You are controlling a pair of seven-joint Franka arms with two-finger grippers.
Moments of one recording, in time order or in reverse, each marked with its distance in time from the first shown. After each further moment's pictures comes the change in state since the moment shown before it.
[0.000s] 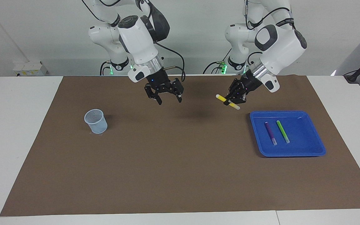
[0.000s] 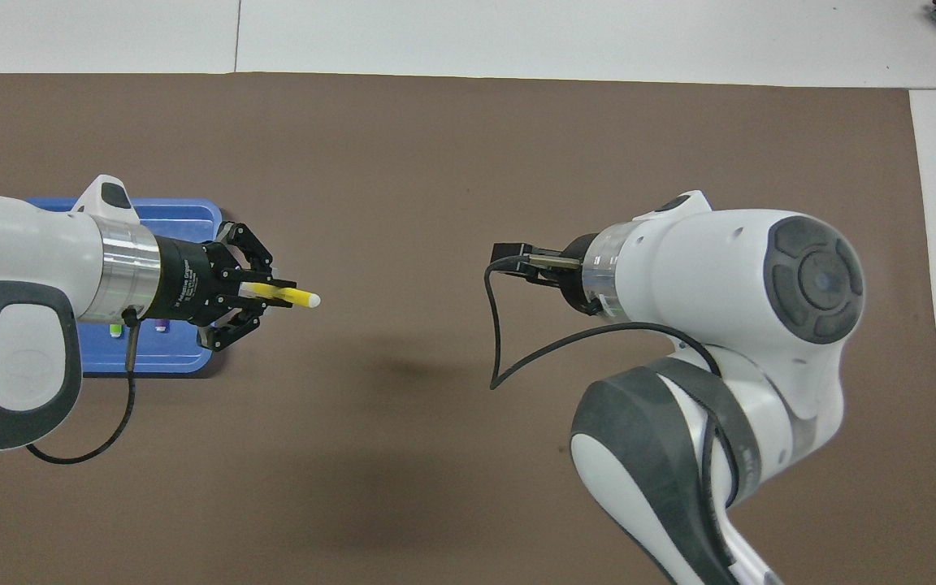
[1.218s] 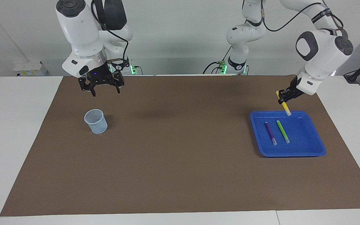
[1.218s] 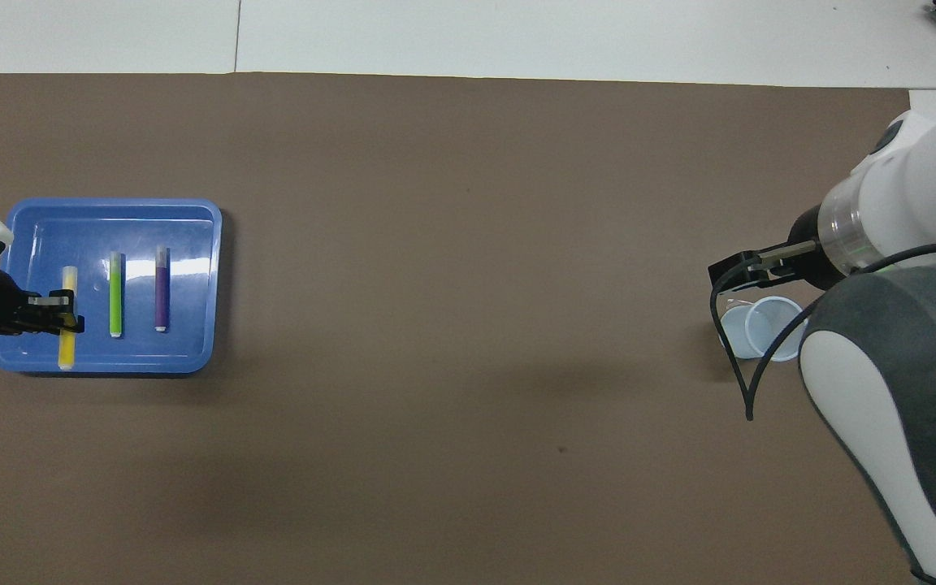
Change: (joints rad) left arm 0.331 0.069 0.005 -0.012 0.499 -0.070 1.244; right arm -0.245 -0.018 -0.005 0.191 -0.244 -0.511 -0.475
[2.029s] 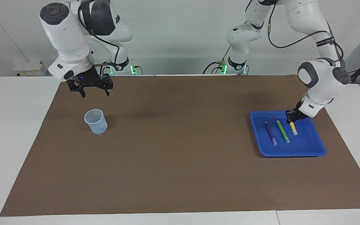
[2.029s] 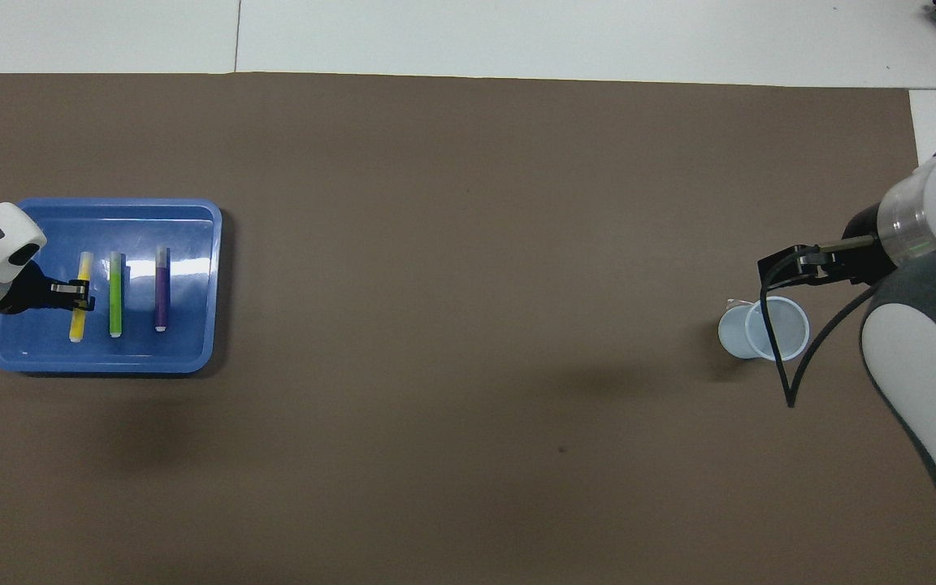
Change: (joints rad) left arm 0.073 0.232 -0.001 -0.003 0.054 0.281 0.178; right arm -0.009 -0.013 -0.090 -0.025 0.000 0.001 -0.004
